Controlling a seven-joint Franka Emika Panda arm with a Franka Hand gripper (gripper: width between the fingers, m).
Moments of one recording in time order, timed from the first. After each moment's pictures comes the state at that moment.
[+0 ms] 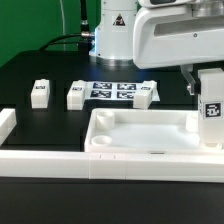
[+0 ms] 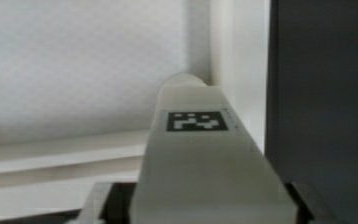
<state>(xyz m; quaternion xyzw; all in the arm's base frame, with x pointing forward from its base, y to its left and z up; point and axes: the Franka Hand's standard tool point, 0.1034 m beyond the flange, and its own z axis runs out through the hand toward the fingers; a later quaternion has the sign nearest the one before) 0.631 0.092 0.110 -0.99 0.09 0.01 0.07</state>
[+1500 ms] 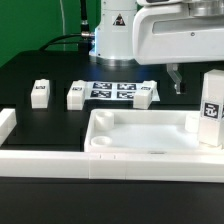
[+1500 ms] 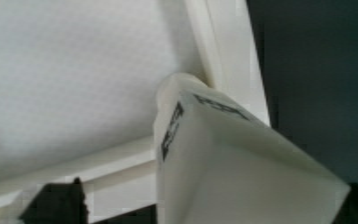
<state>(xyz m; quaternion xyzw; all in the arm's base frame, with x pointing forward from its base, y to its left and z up) 0.633 0.092 0.111 -0.99 0.12 0.00 0.07</state>
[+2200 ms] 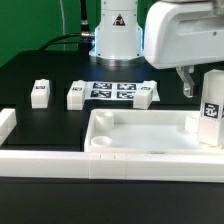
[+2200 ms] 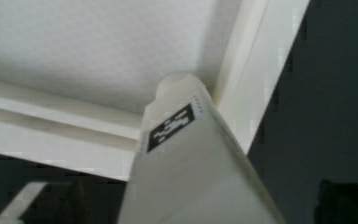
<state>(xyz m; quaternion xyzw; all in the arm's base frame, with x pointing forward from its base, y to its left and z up) 0.630 0.105 0.110 -0.99 -0.15 -0.01 0.03</state>
